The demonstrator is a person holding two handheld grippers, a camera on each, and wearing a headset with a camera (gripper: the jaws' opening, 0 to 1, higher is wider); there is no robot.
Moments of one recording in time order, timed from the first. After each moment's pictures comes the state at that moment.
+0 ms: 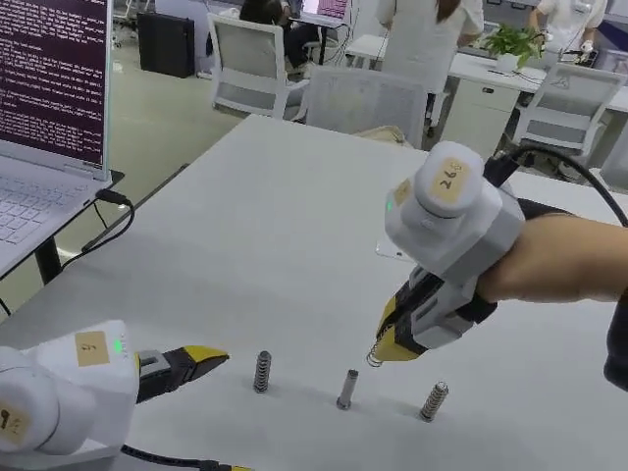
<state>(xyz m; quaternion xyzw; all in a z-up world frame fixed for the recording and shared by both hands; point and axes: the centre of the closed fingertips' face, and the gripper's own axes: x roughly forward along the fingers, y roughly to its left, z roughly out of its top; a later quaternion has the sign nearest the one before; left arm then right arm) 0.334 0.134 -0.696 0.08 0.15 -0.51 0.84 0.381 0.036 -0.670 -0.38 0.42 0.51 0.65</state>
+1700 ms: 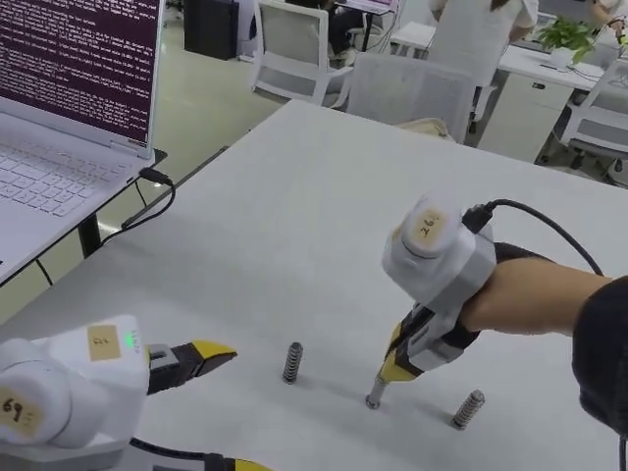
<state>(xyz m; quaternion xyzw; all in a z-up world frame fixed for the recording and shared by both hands) 0.336 0.152 -0.708 0.08 0.16 -0.49 0.85 0.406 0.042 -0.742 -0.37 0.47 0.50 0.63</state>
